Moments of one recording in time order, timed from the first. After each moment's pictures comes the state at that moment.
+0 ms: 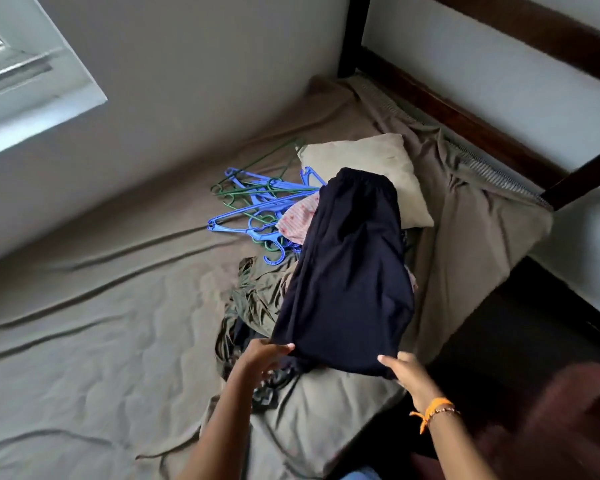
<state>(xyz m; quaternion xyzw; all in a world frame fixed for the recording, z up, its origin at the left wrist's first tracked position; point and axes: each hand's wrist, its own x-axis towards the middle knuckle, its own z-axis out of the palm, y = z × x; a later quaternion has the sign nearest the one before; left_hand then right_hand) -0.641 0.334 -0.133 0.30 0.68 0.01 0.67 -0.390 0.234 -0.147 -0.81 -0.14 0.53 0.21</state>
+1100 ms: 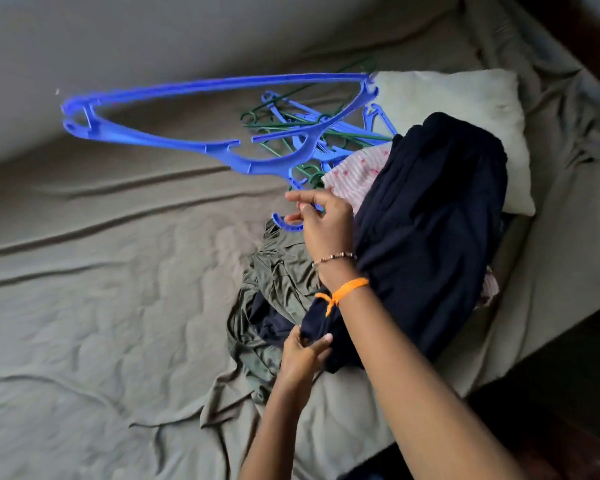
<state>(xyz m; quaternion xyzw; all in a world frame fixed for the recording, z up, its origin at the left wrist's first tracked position) -0.613 0.327 -0.224 0.09 0.62 0.29 0.72 -0.562 0.489 -0.133 -0.64 -0.40 0.44 0.49</state>
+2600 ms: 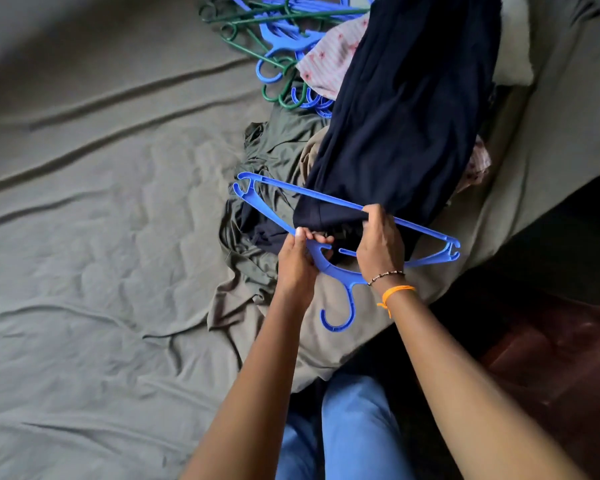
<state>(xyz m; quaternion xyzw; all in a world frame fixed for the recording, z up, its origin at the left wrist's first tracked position) -0.611 0.286 -0.227 0.11 0.55 0.40 0.73 -0.479 0.281 -0.234 -0.77 -0.57 0.18 0.22</state>
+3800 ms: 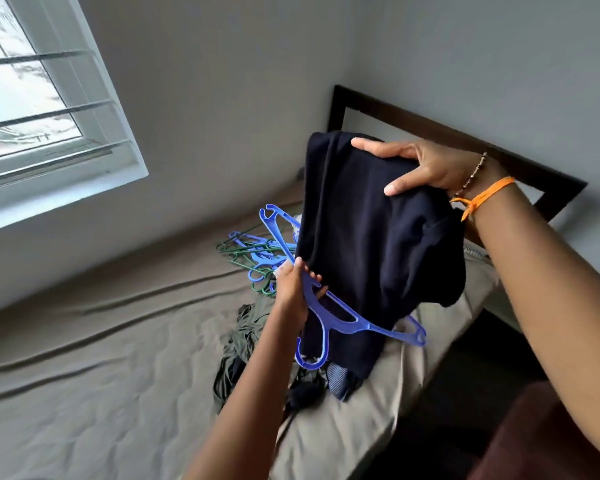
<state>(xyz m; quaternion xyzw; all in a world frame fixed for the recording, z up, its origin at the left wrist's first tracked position) -0.570 0.367 0.035 0.21 0.45 0.43 0.75 -0.379 0.361 0.243 -0.52 -0.74 0.37 0.21</state>
